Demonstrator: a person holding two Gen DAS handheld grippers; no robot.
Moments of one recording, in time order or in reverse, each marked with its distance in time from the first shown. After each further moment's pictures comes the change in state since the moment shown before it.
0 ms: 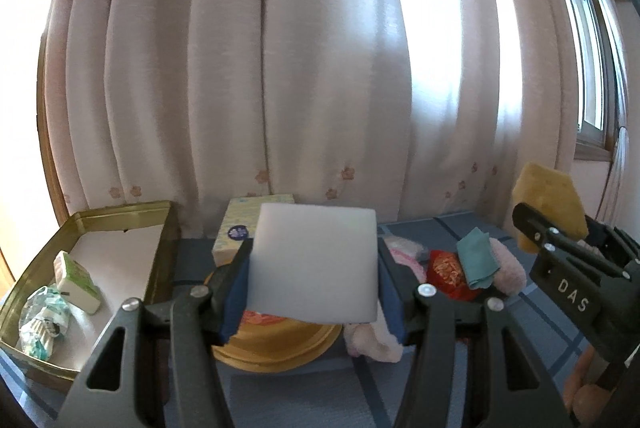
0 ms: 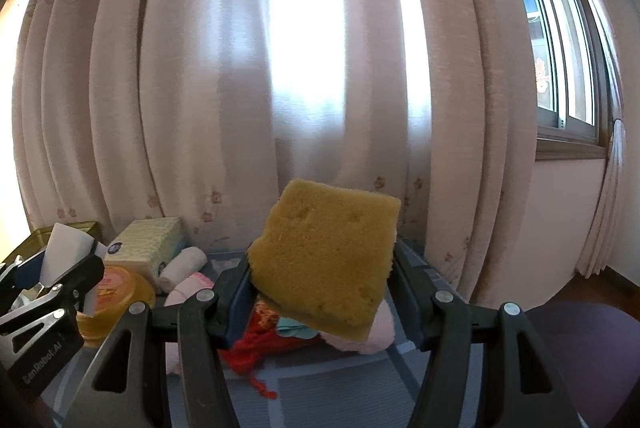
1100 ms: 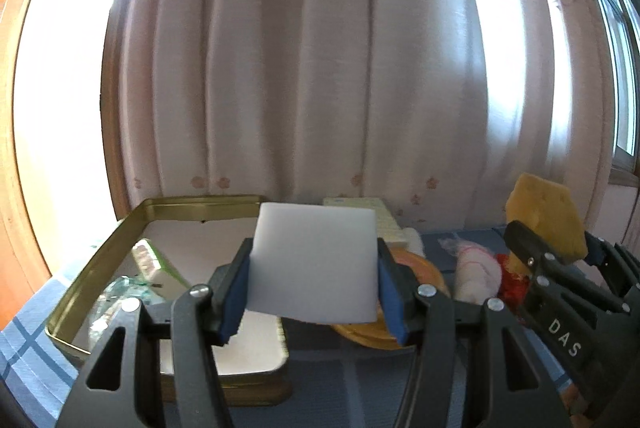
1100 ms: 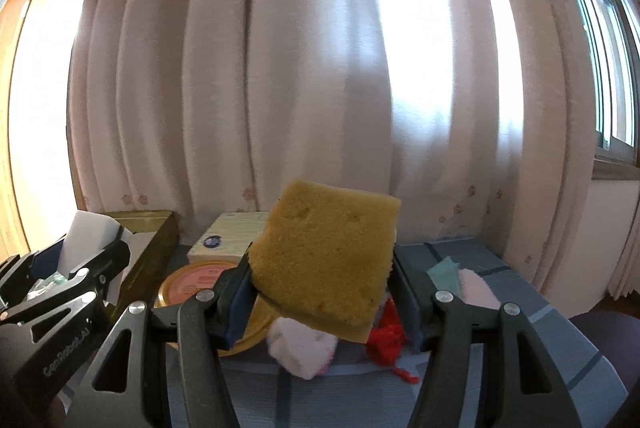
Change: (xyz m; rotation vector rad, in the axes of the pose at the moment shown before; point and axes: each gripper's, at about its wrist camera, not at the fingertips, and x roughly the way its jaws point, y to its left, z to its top) left arm -0.027 0.086 -0.008 -0.083 -0.026 0.138; right arm -0.022 0.098 -0.004 -0.065 -0.017 0.158
